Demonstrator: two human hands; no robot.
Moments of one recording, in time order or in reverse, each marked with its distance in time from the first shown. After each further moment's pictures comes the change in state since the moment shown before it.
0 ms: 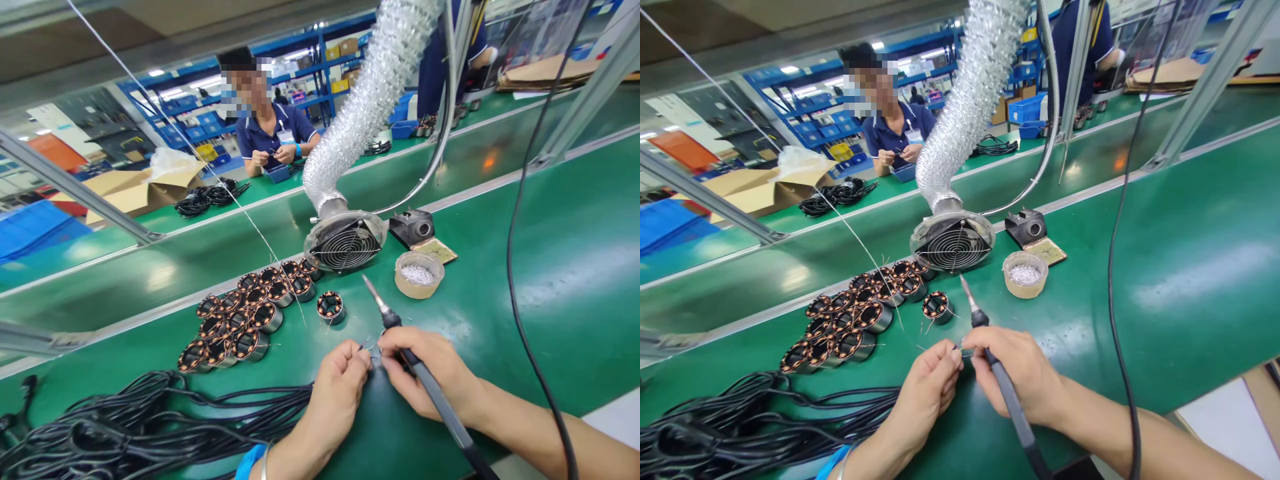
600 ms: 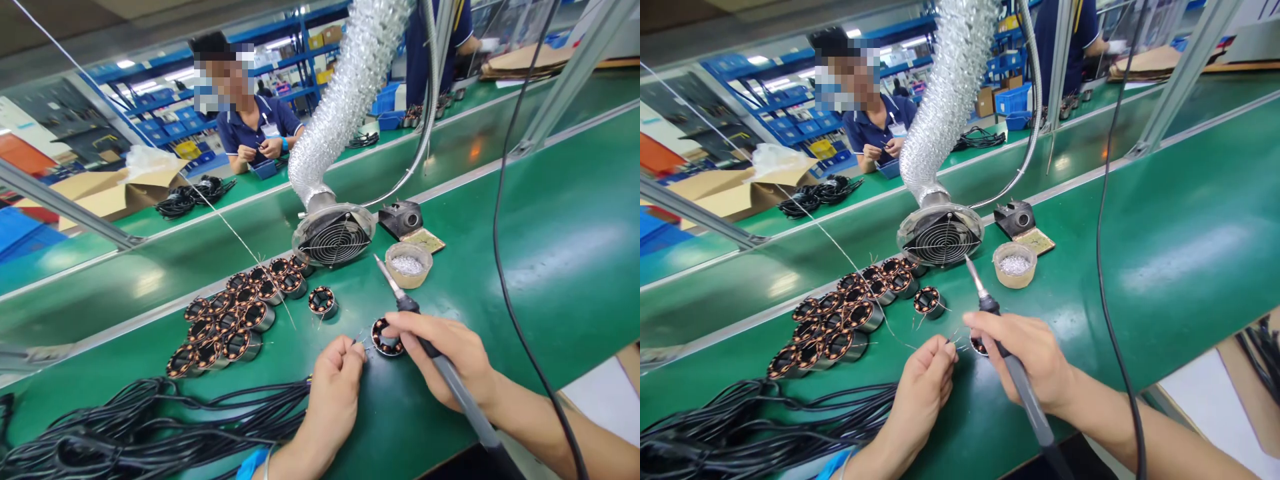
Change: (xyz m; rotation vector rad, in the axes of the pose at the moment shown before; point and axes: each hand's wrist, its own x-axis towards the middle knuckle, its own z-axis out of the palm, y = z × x) left_hand -0.001 -0.012 0.004 0.144 0.114 0.075; right_hand -0.002 -0.009 -0.020 -0.045 0.133 -0.003
